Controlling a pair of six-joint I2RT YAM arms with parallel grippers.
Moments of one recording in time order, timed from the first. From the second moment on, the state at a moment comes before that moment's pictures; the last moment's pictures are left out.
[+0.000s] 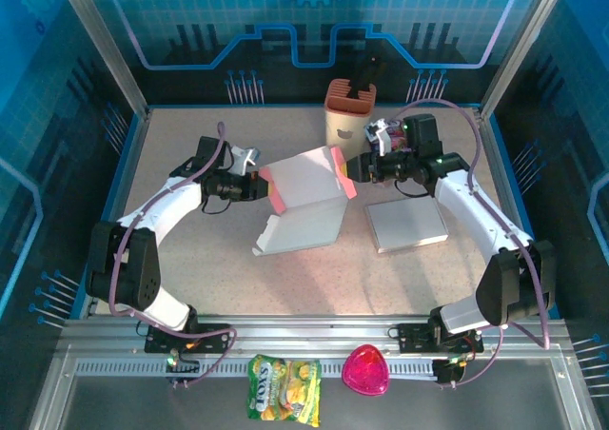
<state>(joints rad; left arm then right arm) -0.15 1.55 1.04 -0.44 0.71 -0.24 0.25 1.45 1.22 -0.50 -0.80 0.17</state>
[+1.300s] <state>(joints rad) -0.15 1.52 1.04 -0.47 0.70 -0.24 0.47 1.47 1.32 -0.63 -0.23 0.04</state>
